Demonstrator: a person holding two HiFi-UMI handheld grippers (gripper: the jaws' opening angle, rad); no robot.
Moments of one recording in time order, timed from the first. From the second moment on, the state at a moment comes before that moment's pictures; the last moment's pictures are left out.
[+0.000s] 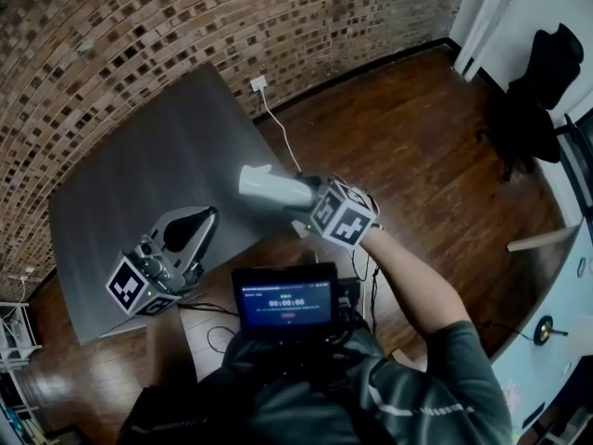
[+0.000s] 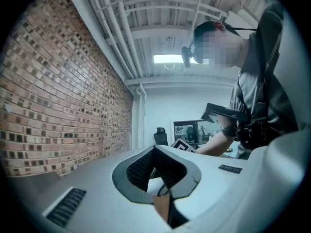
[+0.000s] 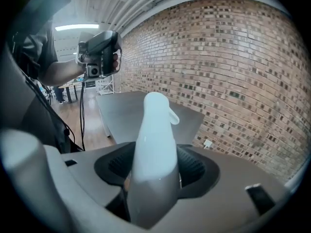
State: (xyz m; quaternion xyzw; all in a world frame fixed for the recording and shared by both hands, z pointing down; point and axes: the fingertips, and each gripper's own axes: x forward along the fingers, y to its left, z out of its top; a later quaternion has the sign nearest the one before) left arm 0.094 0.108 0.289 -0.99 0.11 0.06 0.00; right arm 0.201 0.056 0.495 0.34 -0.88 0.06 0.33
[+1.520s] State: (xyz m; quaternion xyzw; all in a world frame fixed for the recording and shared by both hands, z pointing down) left arm 0.129 -0.235 0.305 -0.90 0.43 0.05 0.04; right arm 0.165 -0.407 0.511 0.09 -0.93 0.00 0.36
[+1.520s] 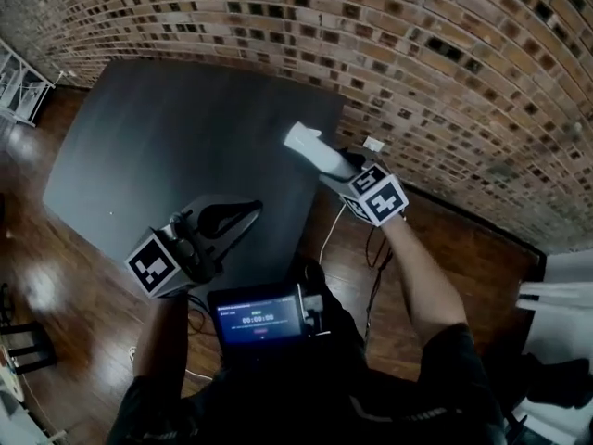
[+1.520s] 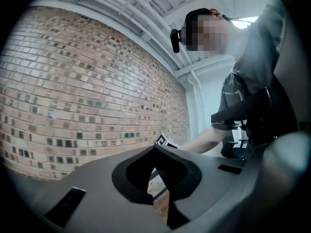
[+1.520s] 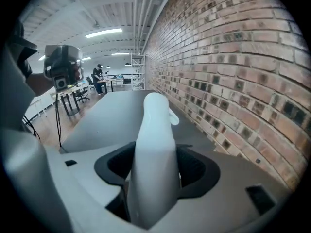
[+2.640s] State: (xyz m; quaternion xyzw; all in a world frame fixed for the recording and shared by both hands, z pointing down) left arm 0.047 -0.328 0.365 -0.81 0.59 0.03 -0.01; right arm -0.005 -0.551 0.657 0.03 -0.90 -0.03 0.44
